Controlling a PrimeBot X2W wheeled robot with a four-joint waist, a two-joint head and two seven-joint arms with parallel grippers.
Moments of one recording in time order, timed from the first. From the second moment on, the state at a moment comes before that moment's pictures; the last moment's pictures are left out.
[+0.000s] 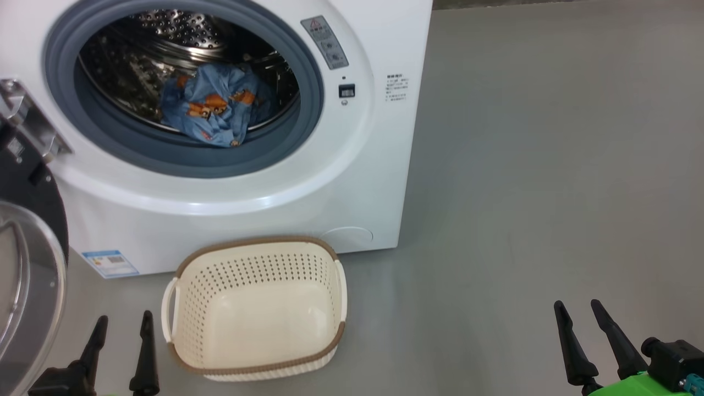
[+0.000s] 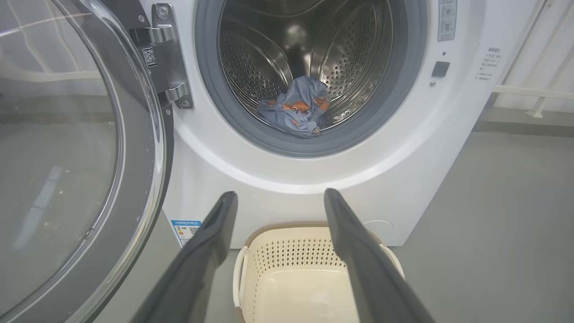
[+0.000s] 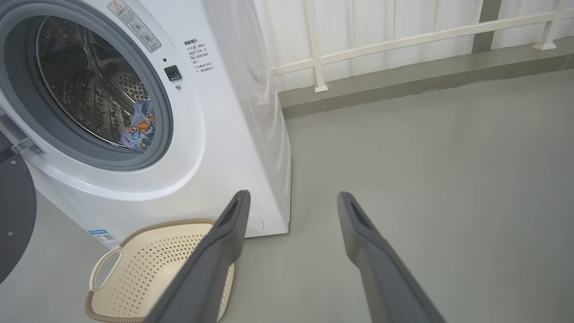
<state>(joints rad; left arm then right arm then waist) 0.00 0.06 0.13 0.23 -0.16 -0.13 -0.26 0.04 -0.16 -0.01 0.21 0.39 0.13 -0.26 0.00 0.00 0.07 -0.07</state>
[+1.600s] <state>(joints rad) 0.05 0.04 0.14 0.22 -0.19 -0.13 -0.26 0.01 -0.17 0.12 0.24 0.41 0.13 -0.26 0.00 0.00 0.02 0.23</state>
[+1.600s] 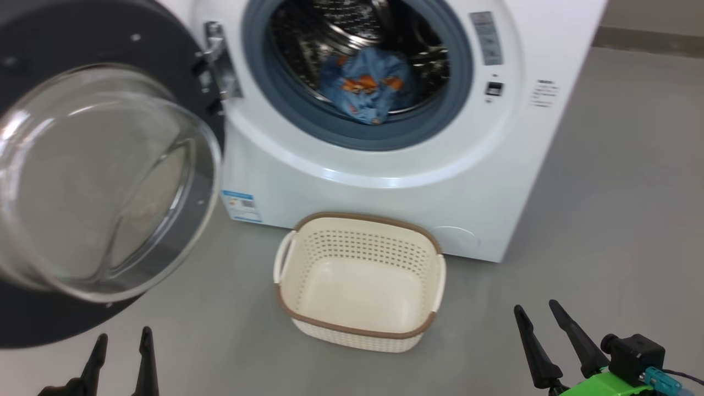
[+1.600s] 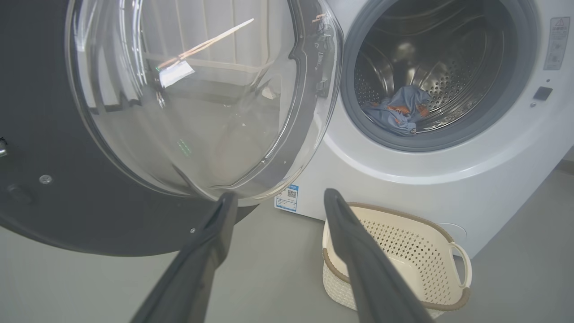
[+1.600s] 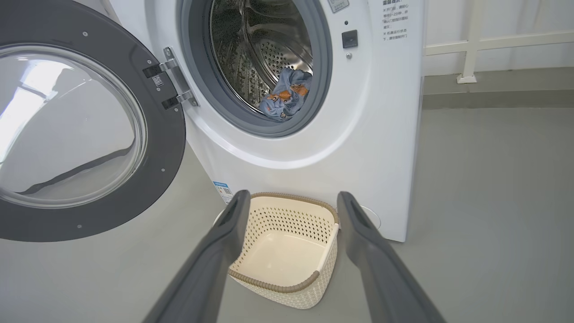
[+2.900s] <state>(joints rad) 0.12 0.04 0.14 0.19 -0.27 -0.12 -0.26 -0.01 -0.18 0.19 0.26 0.43 0.13 -0.26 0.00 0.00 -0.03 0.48</state>
